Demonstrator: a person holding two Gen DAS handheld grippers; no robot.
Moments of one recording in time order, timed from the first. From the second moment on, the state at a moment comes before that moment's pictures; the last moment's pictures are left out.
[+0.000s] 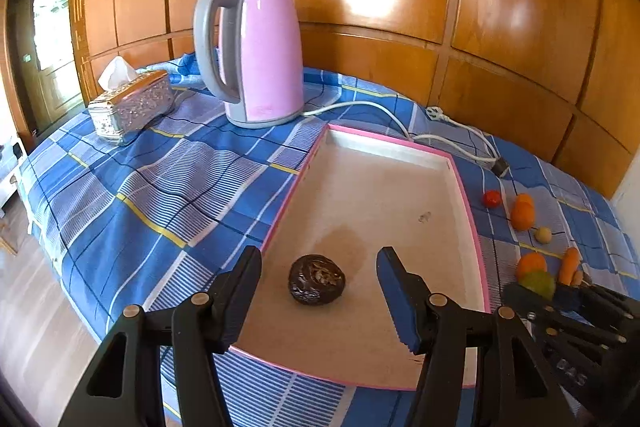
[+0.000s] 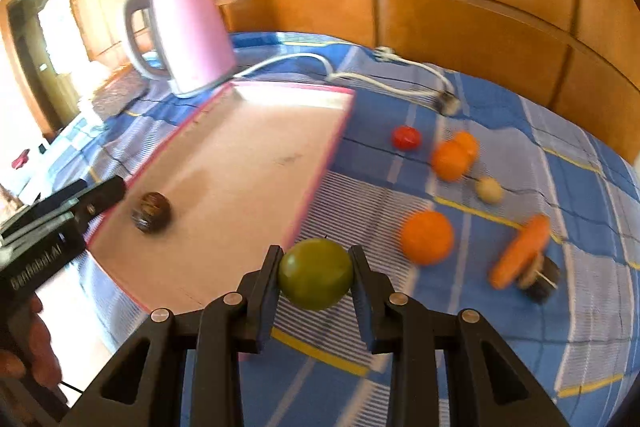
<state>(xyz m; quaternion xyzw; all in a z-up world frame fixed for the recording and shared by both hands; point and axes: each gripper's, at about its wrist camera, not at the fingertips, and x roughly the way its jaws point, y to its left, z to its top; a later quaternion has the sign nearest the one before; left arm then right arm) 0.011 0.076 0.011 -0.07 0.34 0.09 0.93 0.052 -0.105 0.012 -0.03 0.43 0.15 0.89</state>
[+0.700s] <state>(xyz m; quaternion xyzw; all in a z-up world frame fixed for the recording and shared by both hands) 0.006 0.087 0.012 -0.07 0.34 0.10 0.93 0.072 -0.040 0.011 -0.05 0.42 0.19 0.88</state>
